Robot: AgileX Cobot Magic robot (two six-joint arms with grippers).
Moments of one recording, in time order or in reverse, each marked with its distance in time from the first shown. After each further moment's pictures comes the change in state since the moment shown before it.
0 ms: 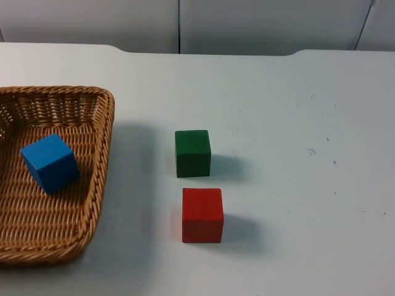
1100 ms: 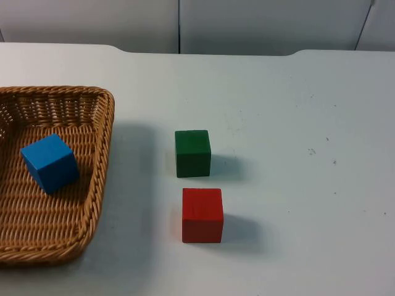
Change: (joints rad) right arm 0.000 0.000 0.002 0.010 -0.002 -0.021; left arm 0.000 0.000 0.000 0.037 0.000 -0.057
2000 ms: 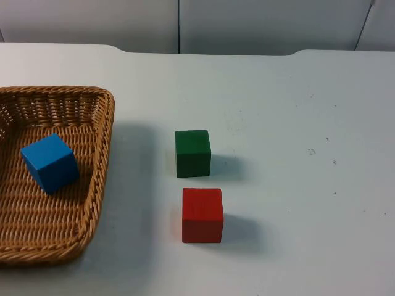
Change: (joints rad) right arm 0.000 0.000 0.002 0.009 0.000 -0.012; left arm 0.000 0.000 0.000 0.002 0.000 0.000
